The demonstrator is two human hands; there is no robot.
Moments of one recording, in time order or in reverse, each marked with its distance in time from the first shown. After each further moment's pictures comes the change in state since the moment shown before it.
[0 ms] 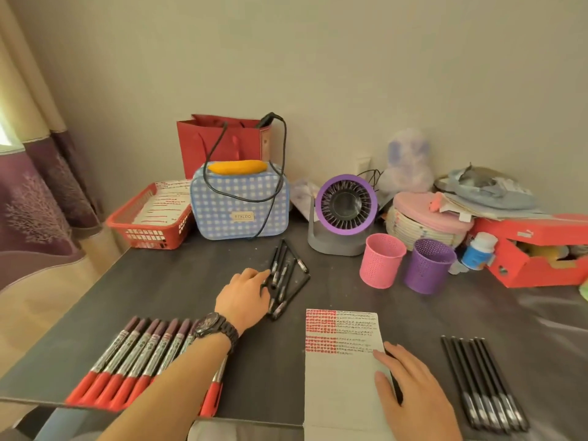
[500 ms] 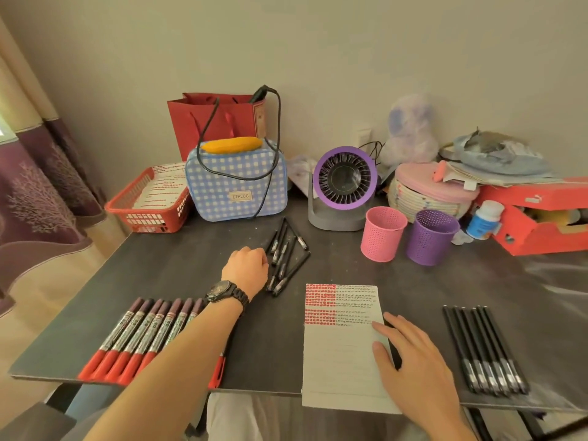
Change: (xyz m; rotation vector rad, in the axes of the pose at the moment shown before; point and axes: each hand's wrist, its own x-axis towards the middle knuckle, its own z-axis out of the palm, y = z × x) left_hand 0.021 0.006 0.003 0.092 0.023 -0.068; right_hand -0.001 0.004 -0.002 -0.047 -0.043 0.036
